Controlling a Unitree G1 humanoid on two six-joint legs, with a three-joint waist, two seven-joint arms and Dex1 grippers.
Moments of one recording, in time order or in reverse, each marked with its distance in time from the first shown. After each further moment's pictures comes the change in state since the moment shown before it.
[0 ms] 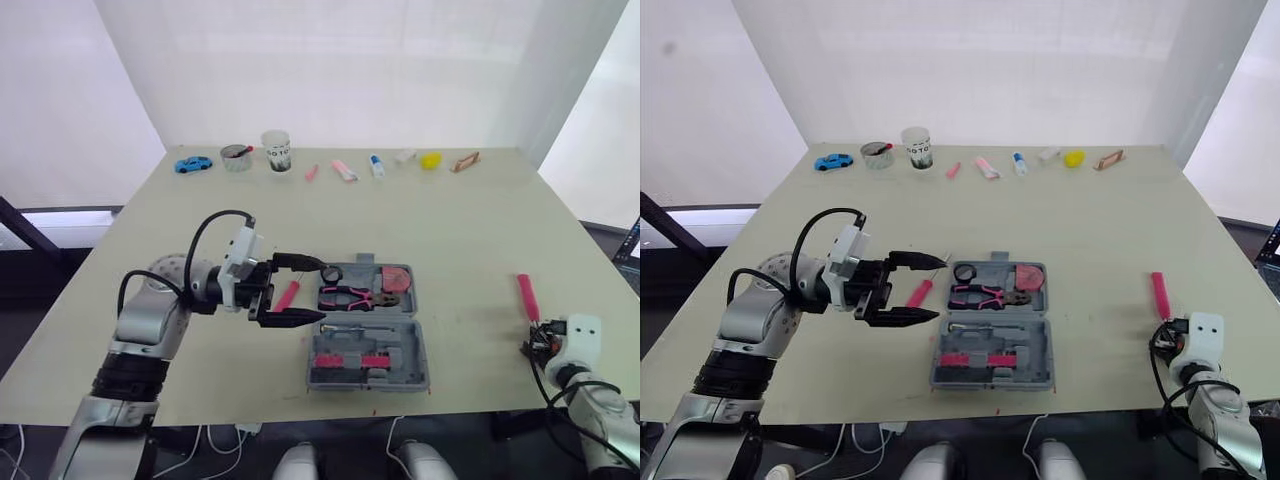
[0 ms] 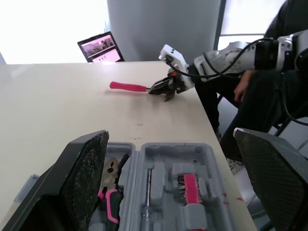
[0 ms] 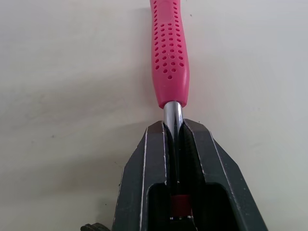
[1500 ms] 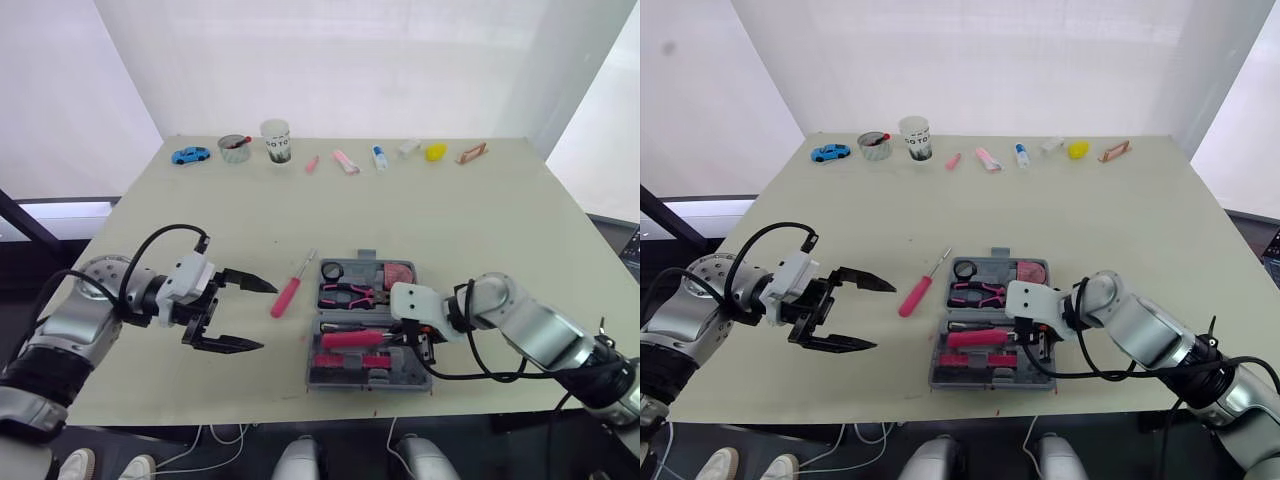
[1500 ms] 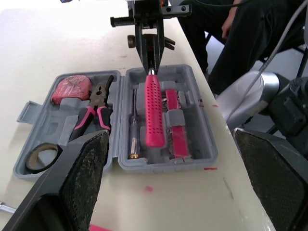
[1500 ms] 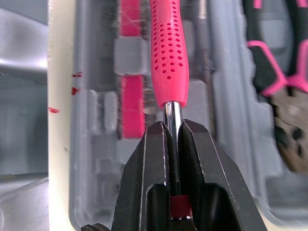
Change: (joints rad) left arm 0.049 0.443 -0.281 0.169 -0.218 -0.453 -0.078; right arm -0.681 -0.353 1.008 -0.417 -0.166 0.512 0.736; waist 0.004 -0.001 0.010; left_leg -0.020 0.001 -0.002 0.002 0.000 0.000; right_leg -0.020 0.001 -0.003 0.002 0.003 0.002
